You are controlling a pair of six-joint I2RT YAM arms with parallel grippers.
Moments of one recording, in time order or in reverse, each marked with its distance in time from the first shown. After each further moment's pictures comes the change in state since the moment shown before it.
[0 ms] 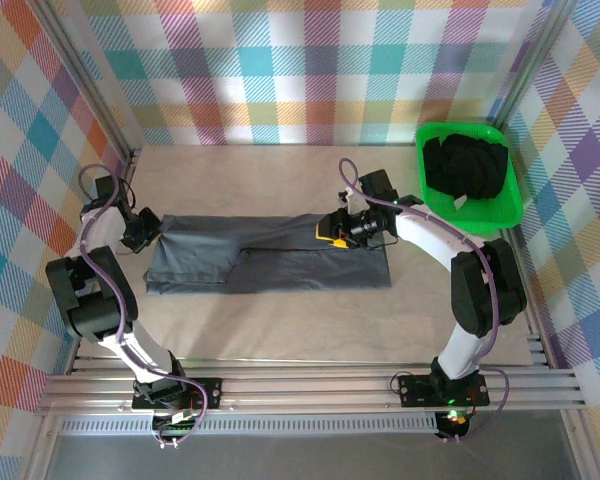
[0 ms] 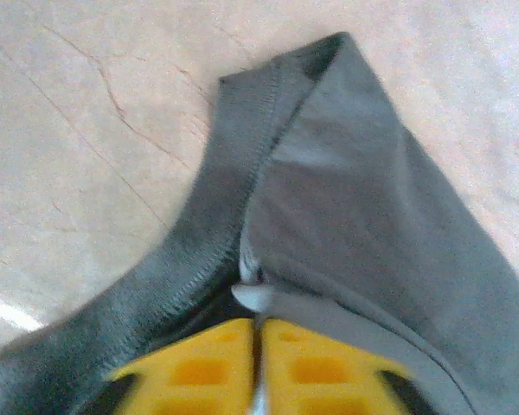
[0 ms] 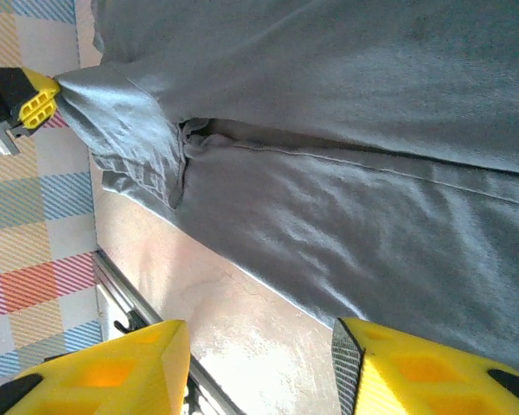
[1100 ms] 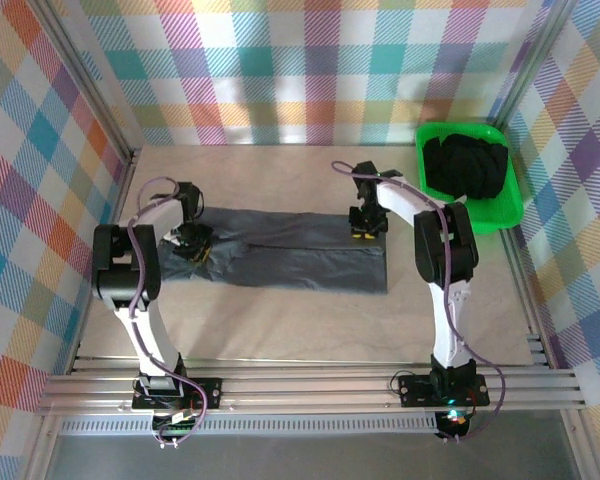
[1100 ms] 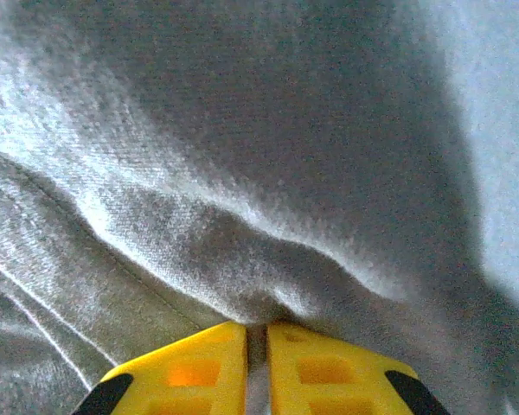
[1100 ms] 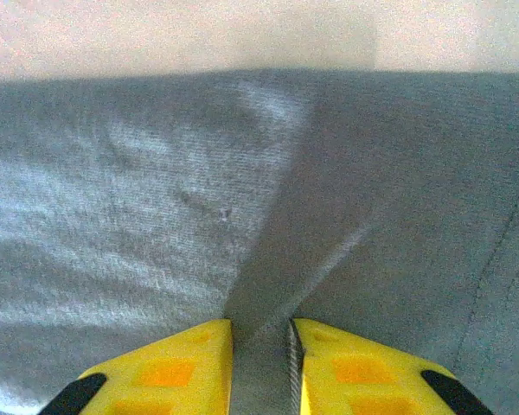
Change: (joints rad) left arm -0.366 0.192 0.055 -0.131 -0.129 -0.673; right arm -0.085 0.430 0.395 -0.426 0.651 -0.142
